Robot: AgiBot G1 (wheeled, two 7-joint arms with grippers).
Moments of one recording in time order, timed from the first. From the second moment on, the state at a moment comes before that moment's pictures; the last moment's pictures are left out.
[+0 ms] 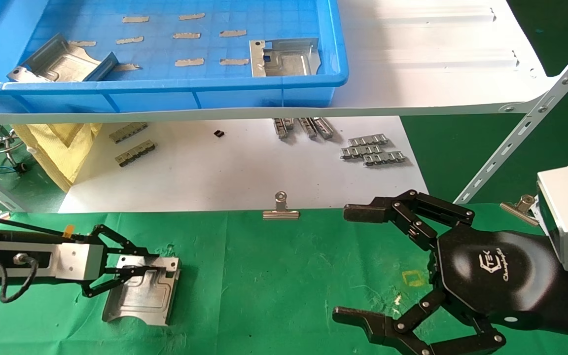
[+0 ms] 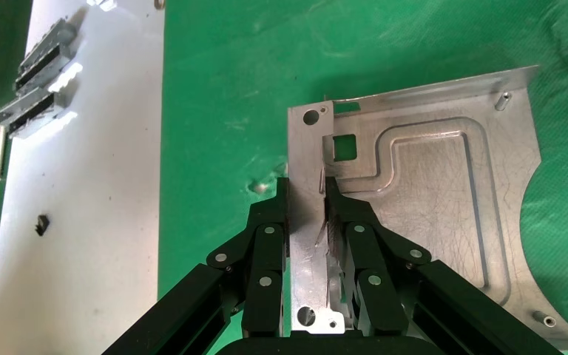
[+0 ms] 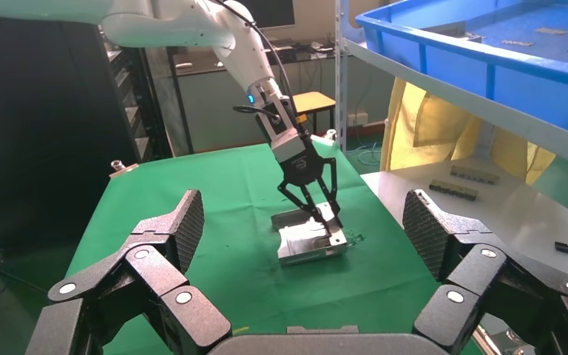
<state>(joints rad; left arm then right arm) -1.66 0.86 0.91 -0.18 1.18 1.50 0.92 1.09 -0.58 -0.37 1.26 -0.66 -1.46 0.14</state>
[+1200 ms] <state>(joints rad) -1.52 0.84 0.74 -0.16 0.87 1.59 0.47 1.09 -0.58 -0.37 1.26 -0.66 -1.46 0.14</state>
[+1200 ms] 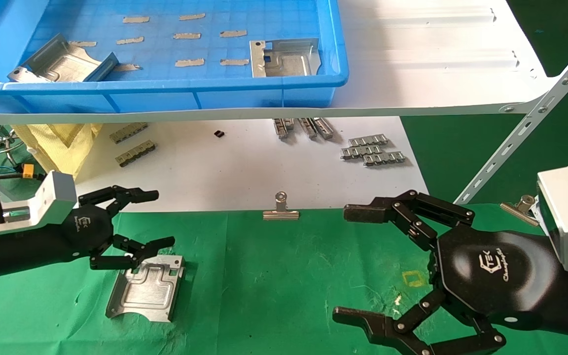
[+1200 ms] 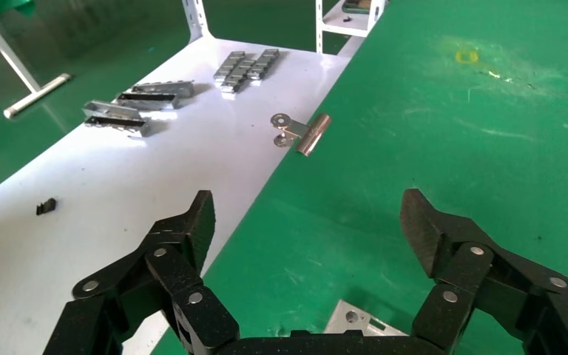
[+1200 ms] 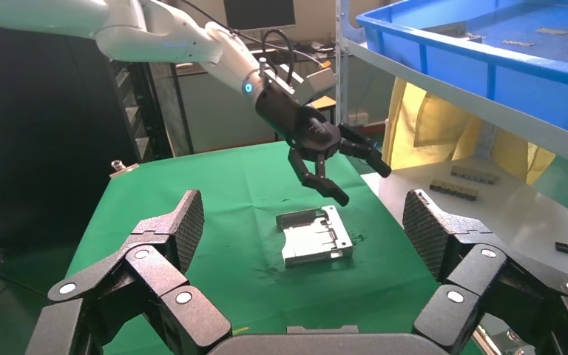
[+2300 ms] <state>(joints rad) -1.29 0.72 0.50 -0.75 0.80 1.54 0.12 1.09 -0.58 -0.37 1.26 -0.66 -1.46 0.14</state>
